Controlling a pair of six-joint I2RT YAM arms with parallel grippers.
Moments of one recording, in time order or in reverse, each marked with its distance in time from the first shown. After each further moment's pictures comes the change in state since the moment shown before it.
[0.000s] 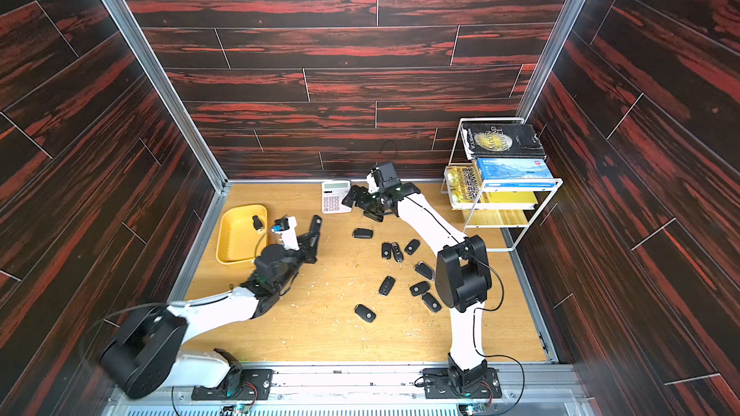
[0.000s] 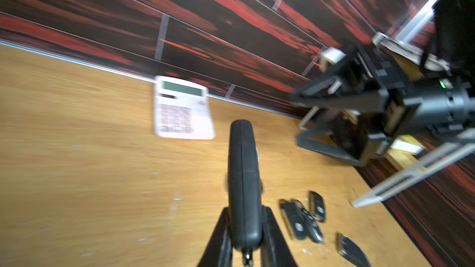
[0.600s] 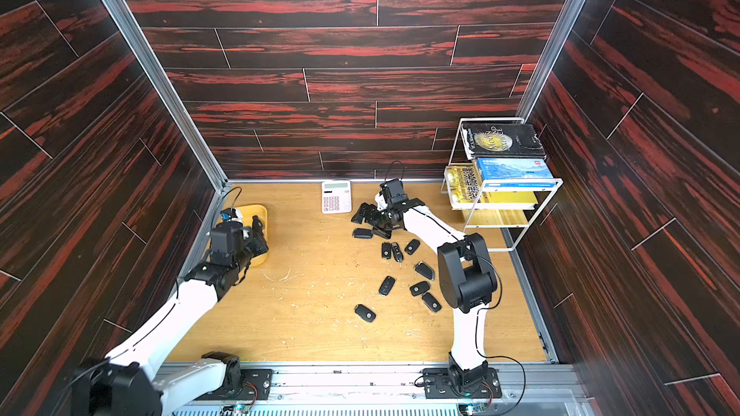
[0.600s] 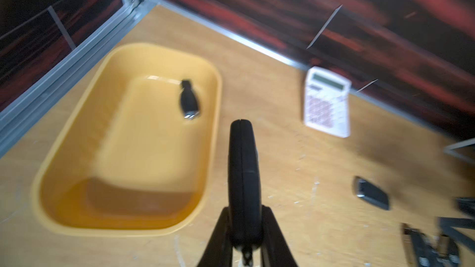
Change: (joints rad) left arm 0.404 -0.119 0.288 -0.864 -0.009 0.060; right arm -0.031 -0.039 -0.253 0.117 -0.063 -0.005
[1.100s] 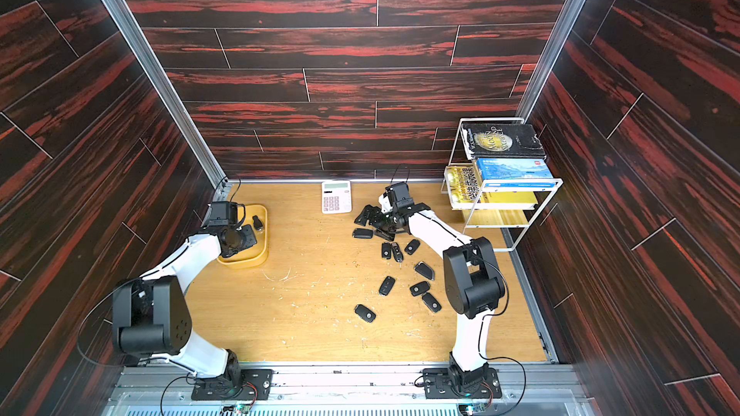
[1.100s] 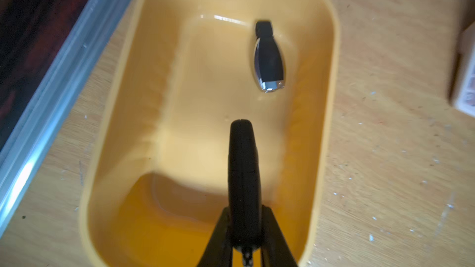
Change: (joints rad) left arm 0.192 0.432 0.273 -0.222 0.056 0.115; right arm -0.024 -0.053 -0.100 0.058 -0.026 -0.004
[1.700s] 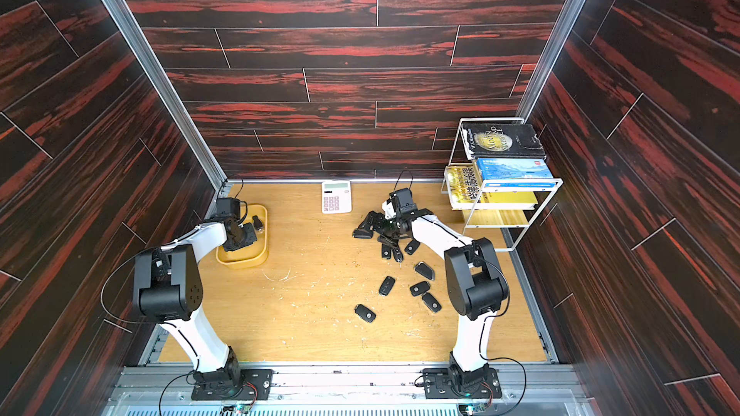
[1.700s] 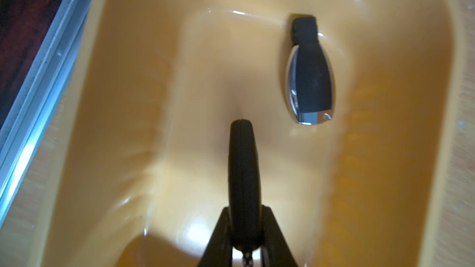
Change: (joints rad) left arm 0.056 0.243 0.141 0.029 -0.022 0.037; right arm -0.016 -0.023 -0.085 0.026 -0.016 -0.007
